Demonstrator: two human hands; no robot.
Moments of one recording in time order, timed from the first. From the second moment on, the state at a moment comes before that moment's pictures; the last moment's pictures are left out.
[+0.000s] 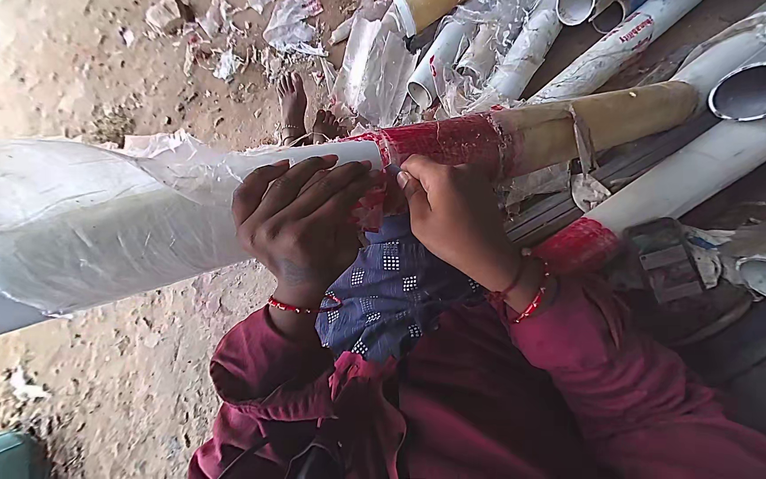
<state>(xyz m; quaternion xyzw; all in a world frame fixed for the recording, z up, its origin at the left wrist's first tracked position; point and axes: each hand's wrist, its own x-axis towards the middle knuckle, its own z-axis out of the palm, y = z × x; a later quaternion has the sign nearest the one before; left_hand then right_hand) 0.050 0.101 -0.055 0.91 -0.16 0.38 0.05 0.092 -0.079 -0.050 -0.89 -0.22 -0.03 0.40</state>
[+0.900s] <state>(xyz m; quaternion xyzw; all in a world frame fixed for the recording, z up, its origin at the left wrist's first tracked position) 0.046 0.103 -0.062 0.89 -0.18 0.40 0.08 0.109 -0.089 -0.034 -0.89 -0.26 0.02 0.38</state>
